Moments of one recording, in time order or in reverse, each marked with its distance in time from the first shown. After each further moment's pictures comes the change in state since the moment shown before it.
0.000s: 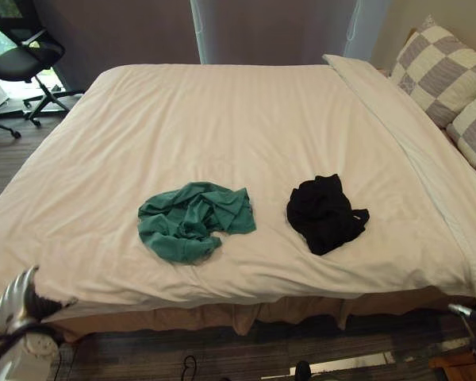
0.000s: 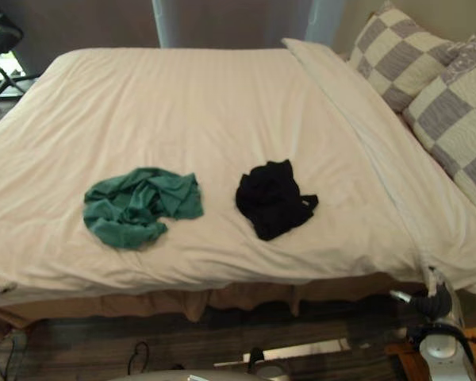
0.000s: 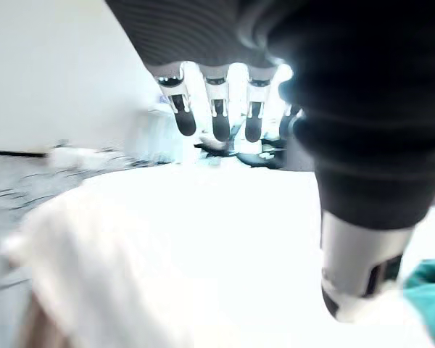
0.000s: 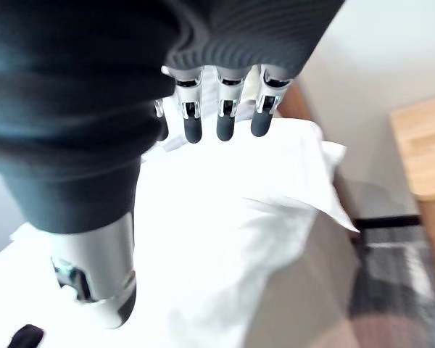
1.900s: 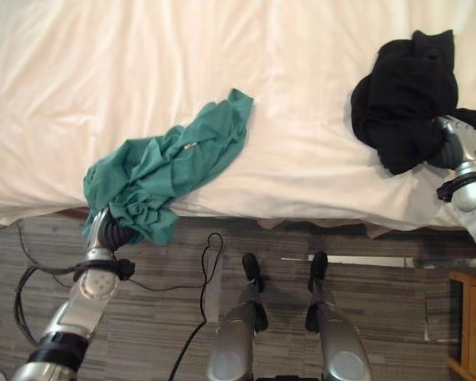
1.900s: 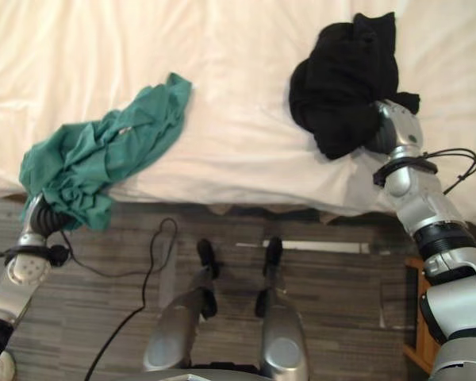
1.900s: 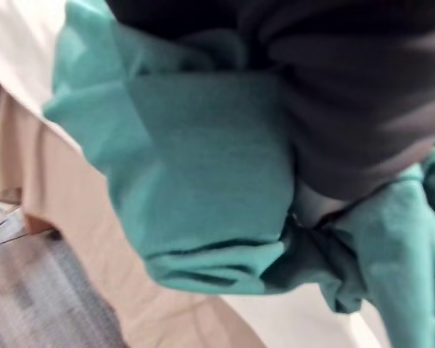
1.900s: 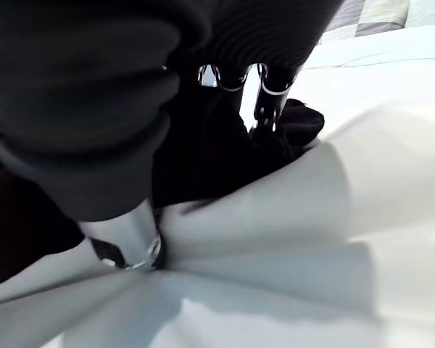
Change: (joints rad) left arm -0.169 -0.107 -0.121 -0.180 -0.281 -0.158 -0.130; right arm -0.950 -0.234 0.533 0.254 -0.154 0.012 -0.003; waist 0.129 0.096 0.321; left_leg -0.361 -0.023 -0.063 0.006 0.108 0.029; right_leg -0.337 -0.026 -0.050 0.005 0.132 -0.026
